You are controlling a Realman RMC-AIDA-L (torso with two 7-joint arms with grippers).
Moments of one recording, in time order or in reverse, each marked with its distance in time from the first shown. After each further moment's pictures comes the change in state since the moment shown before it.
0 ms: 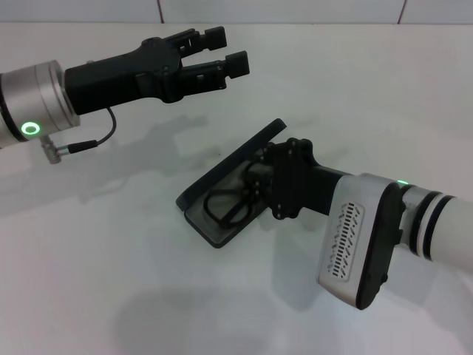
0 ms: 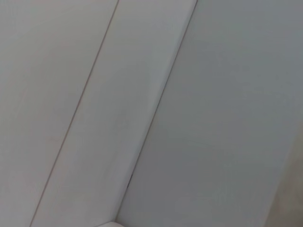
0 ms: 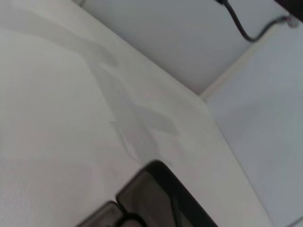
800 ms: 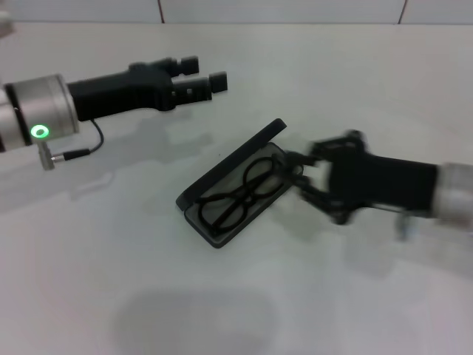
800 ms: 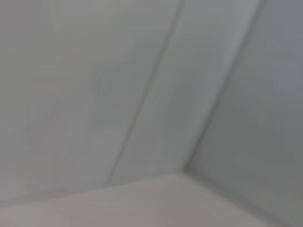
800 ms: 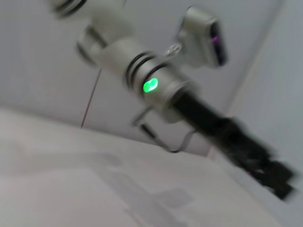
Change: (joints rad) left arm -0.003 0.004 0.000 0.000 0.141 -0.240 -0.085; right arm -0.066 -0.045 0.411 0.046 -0.071 -0.692 0.387
